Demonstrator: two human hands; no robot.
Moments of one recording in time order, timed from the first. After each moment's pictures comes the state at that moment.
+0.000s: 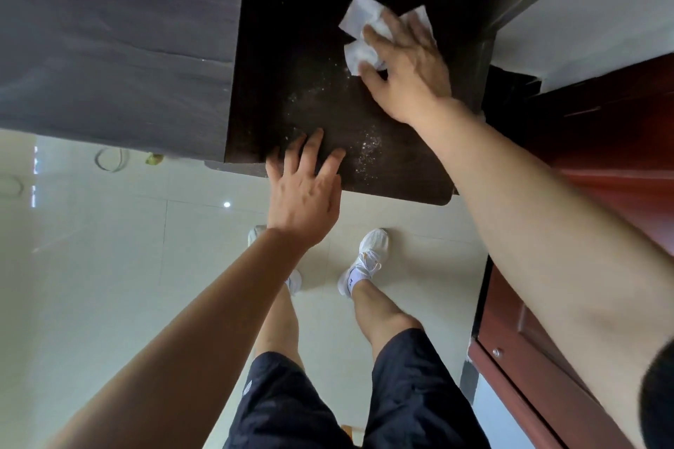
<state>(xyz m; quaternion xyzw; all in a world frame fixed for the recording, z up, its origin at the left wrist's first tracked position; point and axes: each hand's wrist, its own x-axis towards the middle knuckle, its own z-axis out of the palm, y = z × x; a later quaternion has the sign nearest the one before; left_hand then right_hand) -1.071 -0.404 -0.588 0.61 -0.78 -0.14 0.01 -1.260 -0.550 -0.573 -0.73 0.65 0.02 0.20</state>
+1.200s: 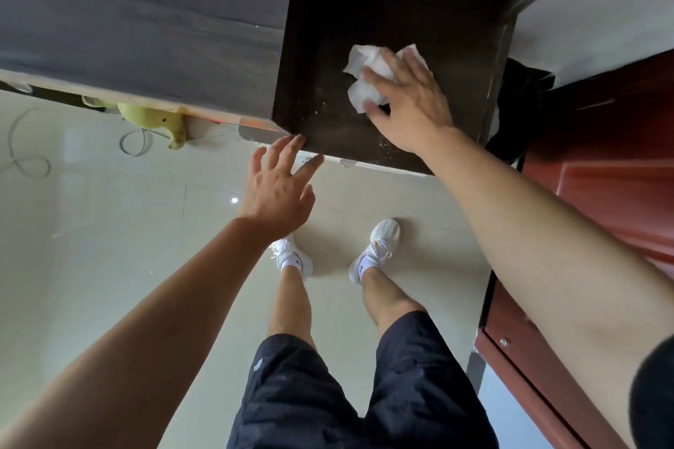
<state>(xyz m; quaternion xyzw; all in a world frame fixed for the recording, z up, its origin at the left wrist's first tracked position) -0.992 -0.376 -0.557 0.57 -0.80 -0.18 -0.09 -1.233 -0.483 -0.568 -0.76 0.61 0.07 0.21</state>
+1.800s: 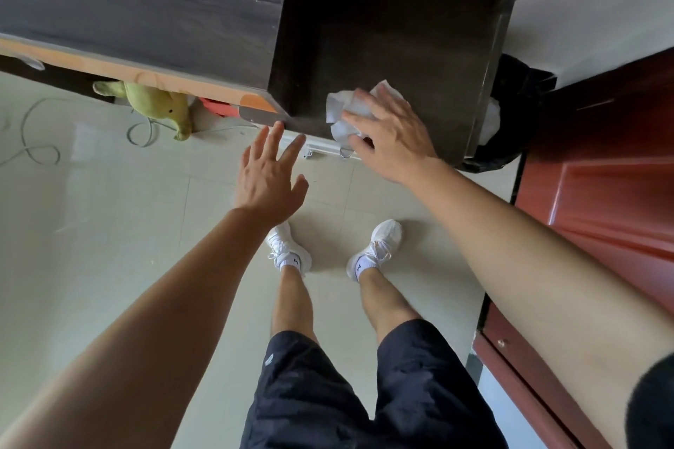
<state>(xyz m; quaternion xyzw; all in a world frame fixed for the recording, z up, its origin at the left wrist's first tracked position) -0.992 -0.355 -0.560 0.66 -0.72 -0.22 -0.08 -1.220 -0.419 -0.560 -0.81 0.54 0.04 0.23</state>
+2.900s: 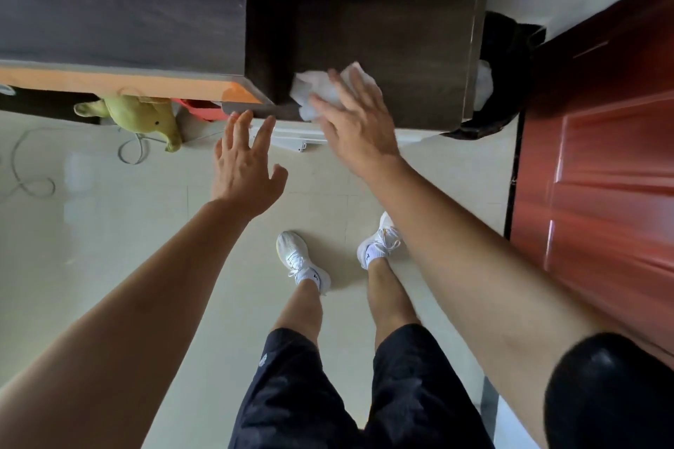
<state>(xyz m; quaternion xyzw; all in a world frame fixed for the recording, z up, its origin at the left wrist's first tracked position) -0.964 -0.364 -0.566 0.64 -0.73 -0.20 -0.07 -1.172 -0.388 -0.569 -0.77 0.62 -0.05 0.17</state>
